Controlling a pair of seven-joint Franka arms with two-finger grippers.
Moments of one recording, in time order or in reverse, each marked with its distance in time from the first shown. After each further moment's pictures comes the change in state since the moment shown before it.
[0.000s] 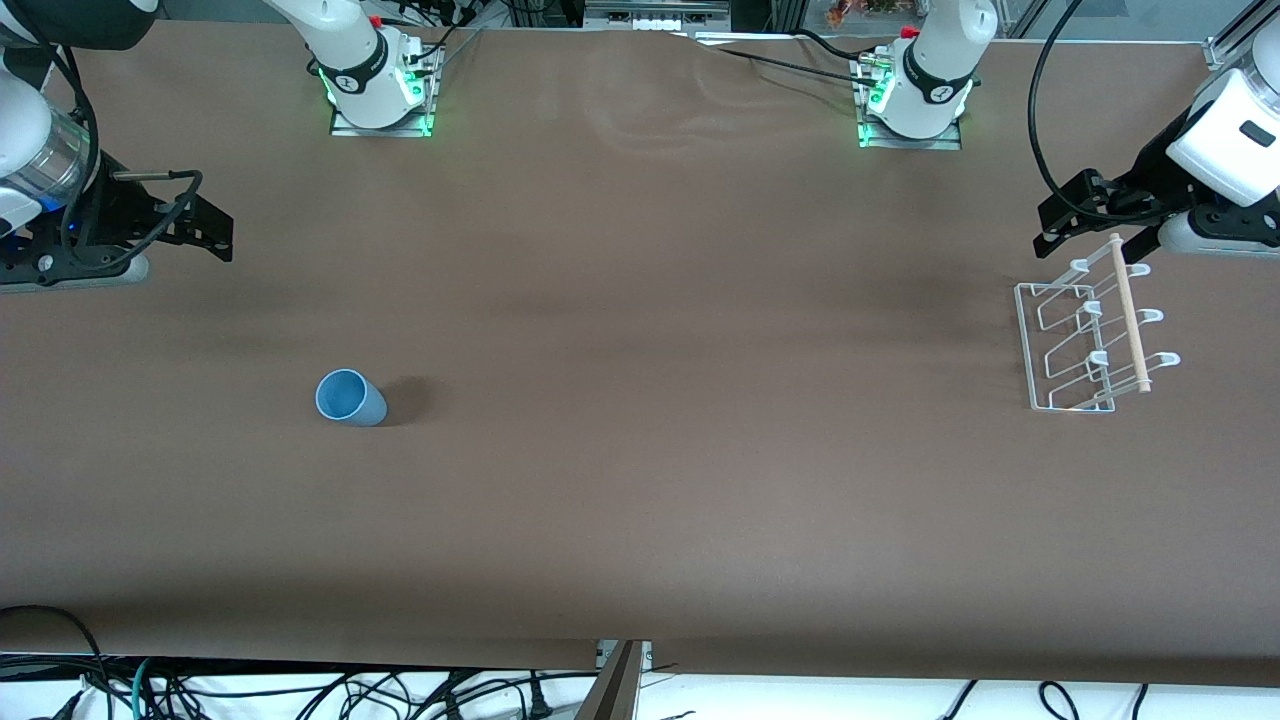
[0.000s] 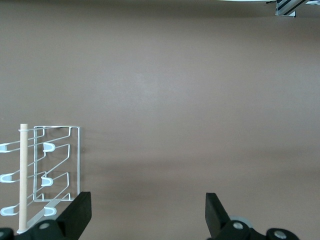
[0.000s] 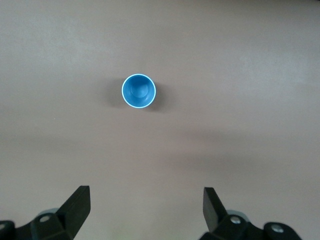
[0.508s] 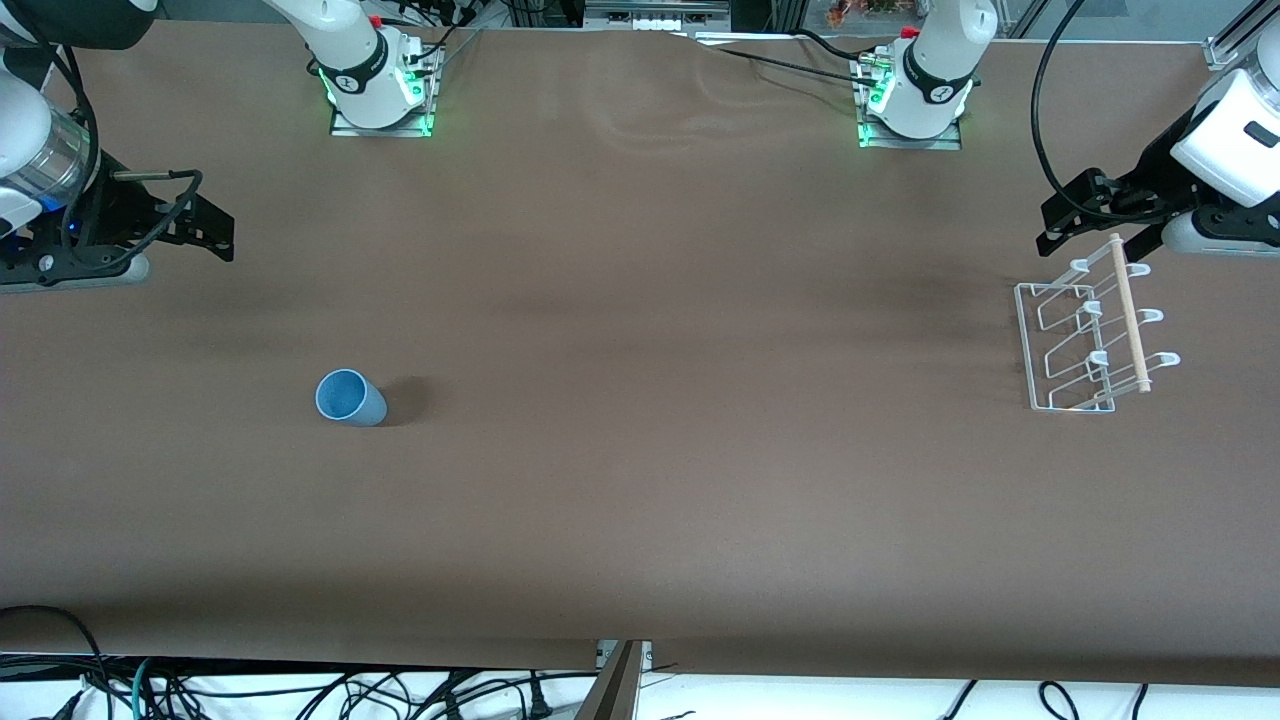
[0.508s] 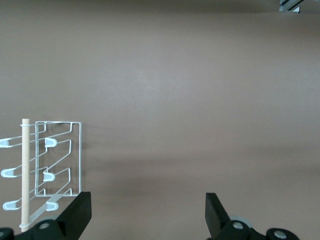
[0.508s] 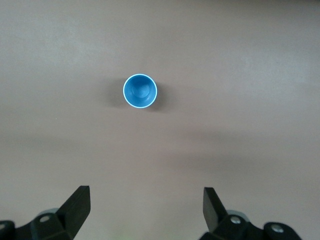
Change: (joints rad) left arm 0.005 0.000 0.002 0.003 0.000 -0.026 0.000; right arm 0.000 0.000 0.000 0.000 0.006 0.000 0.000
